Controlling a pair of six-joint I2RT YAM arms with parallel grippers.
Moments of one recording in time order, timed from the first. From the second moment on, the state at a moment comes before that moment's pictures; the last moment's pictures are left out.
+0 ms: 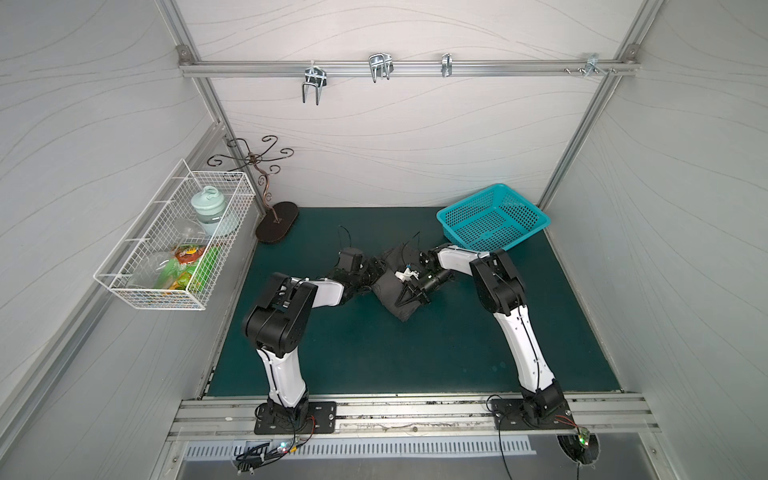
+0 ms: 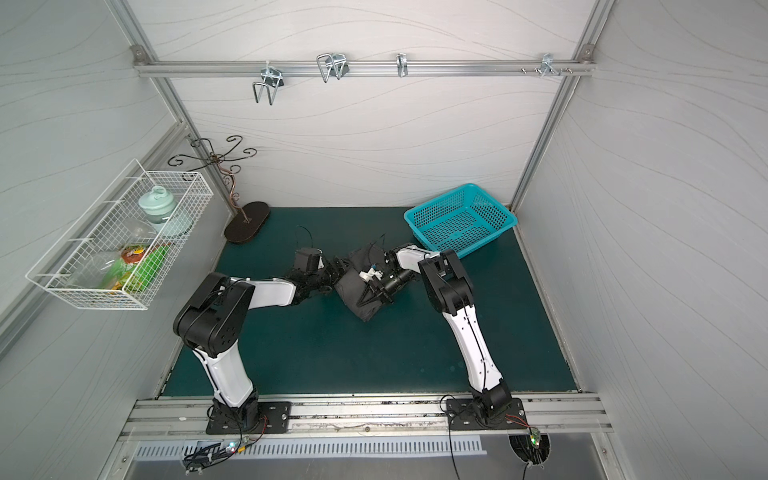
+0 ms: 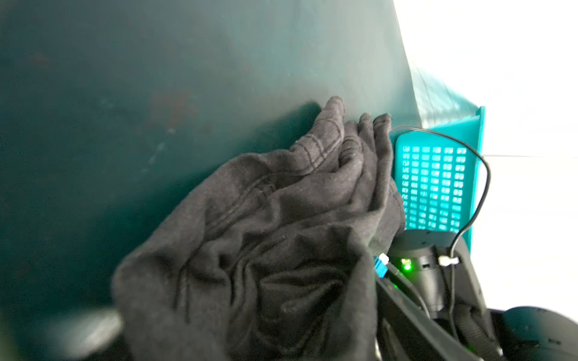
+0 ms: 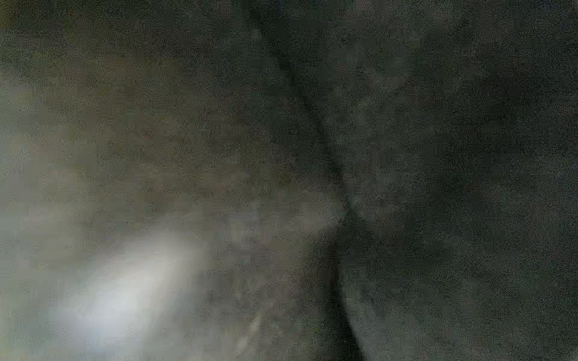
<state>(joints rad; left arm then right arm) -0.34 1.86 0.87 0.30 0.27 -1.05 0.56 2.49 1.75 -1.14 -1.24 -0.13</state>
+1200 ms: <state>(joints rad) -0.39 1.88 1.04 -0.09 0.15 -1.03 0.63 2.23 1.63 -1.01 -0.93 -0.01</state>
